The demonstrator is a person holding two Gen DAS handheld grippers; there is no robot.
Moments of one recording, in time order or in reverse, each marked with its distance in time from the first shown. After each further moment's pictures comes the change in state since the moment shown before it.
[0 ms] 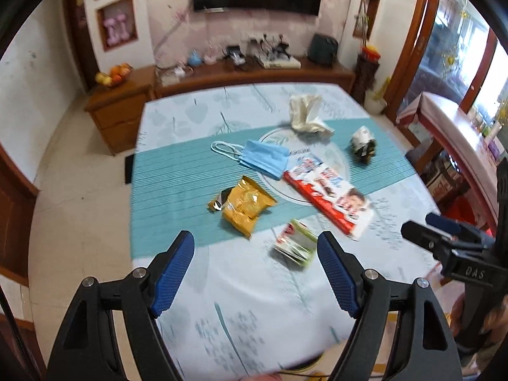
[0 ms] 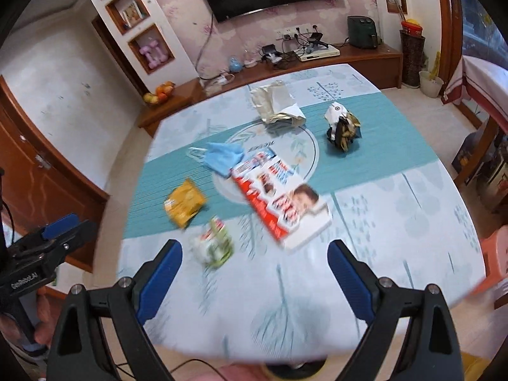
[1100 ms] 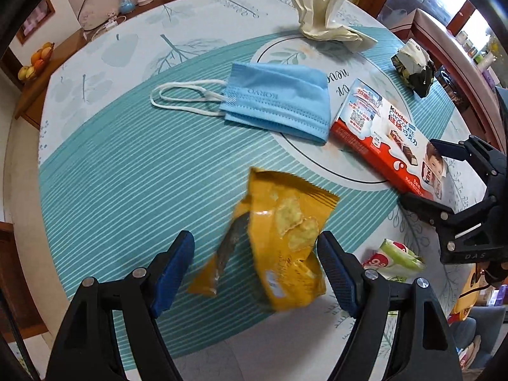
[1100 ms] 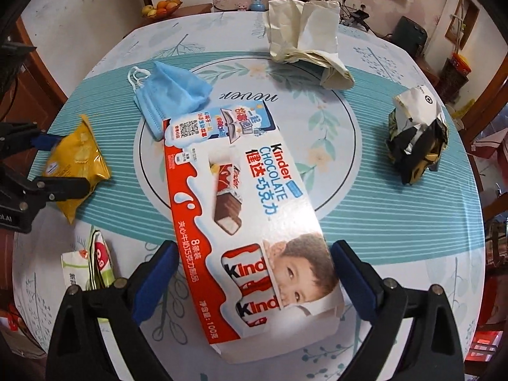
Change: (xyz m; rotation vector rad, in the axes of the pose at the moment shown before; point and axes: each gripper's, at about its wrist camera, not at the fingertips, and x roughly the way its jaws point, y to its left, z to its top) left arm 0.206 0.023 0.039 0.221 0.343 -0.123; right arm 0.152 0.003 0.026 -0.310 0.232 -0.133
